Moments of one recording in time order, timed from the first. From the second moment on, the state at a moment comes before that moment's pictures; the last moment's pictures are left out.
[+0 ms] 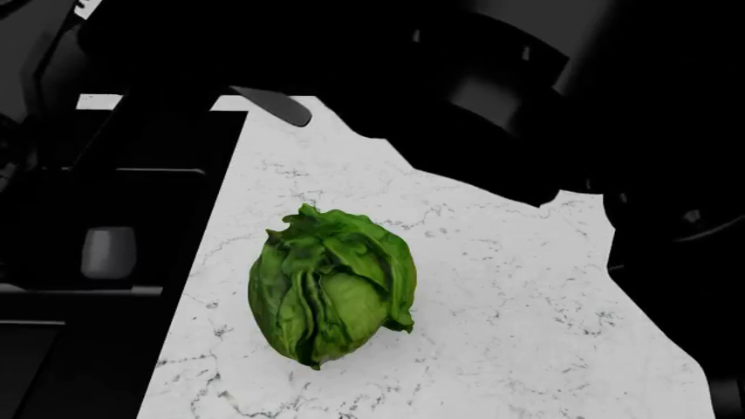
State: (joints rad) left arm -1.43 -0.87 1.62 0.29 0.91 -0.77 -0.21; right arm 1.91 0.28 -0.96 0.08 1.22 1.19 -0.02
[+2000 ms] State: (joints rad) left arm -1.47 -1.11 1.25 0.46 0.44 -1.13 0.17; right arm 2.10 0.82 -0.77 -0.09 2.00 1.44 0.83
